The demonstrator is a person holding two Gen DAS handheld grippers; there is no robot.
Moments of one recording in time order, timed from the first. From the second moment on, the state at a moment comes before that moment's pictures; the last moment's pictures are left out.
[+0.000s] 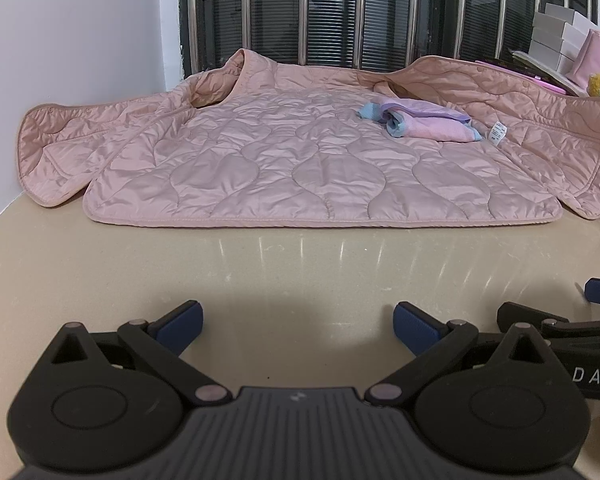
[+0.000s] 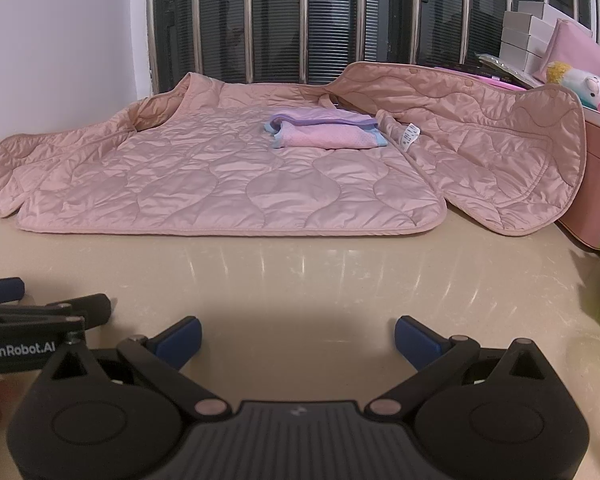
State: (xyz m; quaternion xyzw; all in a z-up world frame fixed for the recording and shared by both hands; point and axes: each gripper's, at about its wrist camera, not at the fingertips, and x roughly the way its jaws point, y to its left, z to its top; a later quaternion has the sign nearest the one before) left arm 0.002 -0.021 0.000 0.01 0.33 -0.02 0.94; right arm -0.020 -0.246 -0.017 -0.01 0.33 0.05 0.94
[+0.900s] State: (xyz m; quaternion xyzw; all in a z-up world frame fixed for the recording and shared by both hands) left arm 0.001 -0.022 0.000 0.01 0.33 -0.01 0.94; right arm -0.020 -0.242 -0.016 -0.01 0.33 0.04 0.94
